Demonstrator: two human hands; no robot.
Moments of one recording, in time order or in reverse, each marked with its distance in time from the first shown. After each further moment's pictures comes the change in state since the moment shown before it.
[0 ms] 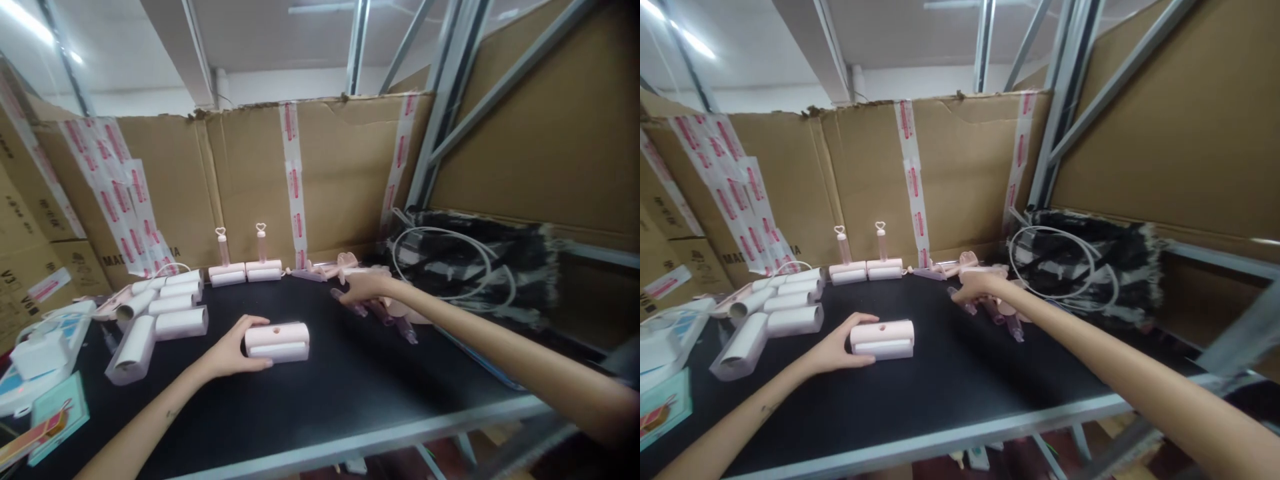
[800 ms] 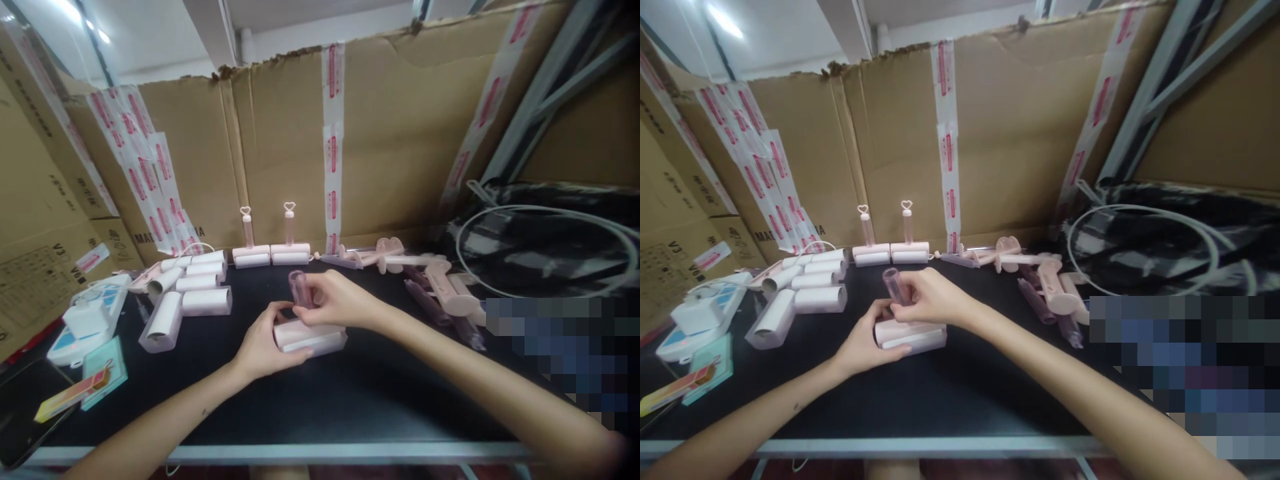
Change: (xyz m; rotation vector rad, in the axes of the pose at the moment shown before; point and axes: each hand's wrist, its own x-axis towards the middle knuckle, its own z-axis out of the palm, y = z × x) left_hand -0.006 0.012 0.029 -0.018 0.317 -0.119; right_hand -0.030 -0.132 0.024 0.419 0.106 -0.674
